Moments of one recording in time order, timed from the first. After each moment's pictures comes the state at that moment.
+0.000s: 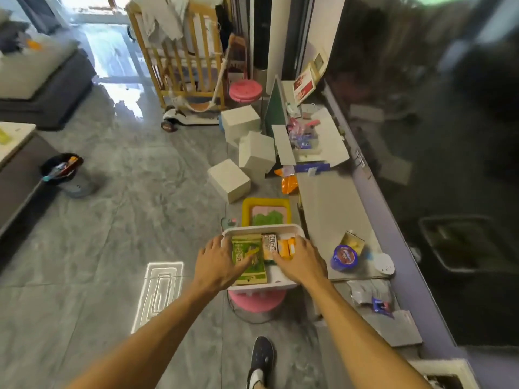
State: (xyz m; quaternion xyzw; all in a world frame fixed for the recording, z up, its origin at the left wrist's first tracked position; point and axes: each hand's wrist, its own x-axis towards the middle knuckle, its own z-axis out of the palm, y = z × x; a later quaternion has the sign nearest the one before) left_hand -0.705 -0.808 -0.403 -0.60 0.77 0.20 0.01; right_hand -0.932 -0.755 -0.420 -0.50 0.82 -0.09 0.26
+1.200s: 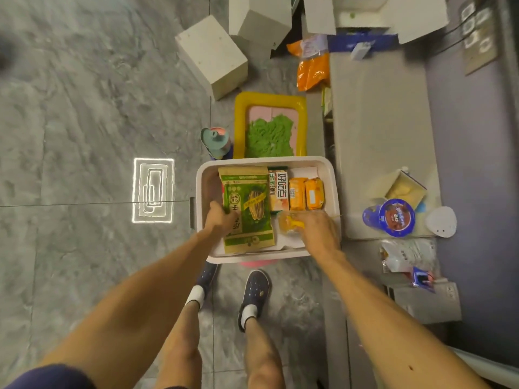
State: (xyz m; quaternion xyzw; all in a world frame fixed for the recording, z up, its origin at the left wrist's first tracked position) left_hand -0.749 -0.944 -0.809 -0.71 0.39 0.58 0.02; right_hand -1.003 -0.840 -0.738 -0.55 0.78 0.01 0.29
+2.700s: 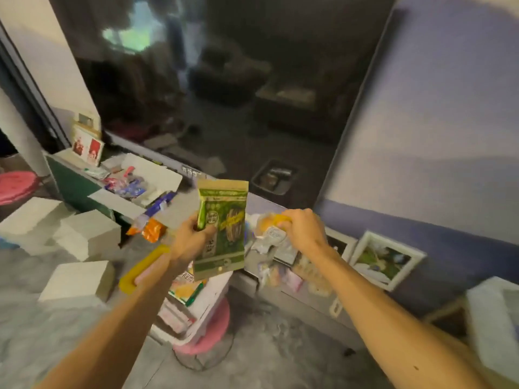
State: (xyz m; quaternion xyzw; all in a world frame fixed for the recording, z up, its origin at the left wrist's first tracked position) left_hand -0.761 -0.834 -0.261 -0.21 0.76 0.61 -0.07; right_hand -0.857 -0.568 -0.218 -0.15 0.97 -0.21 0.01
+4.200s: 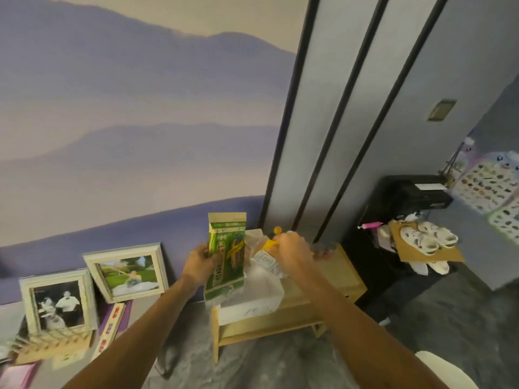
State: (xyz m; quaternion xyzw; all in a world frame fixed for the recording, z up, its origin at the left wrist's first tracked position) left_hand -0.936 0.038 -0.353 0.06 0.78 0.59 0.22; right_hand -0.836 0.268 -0.269 0.21 0.97 -0.09 0.02
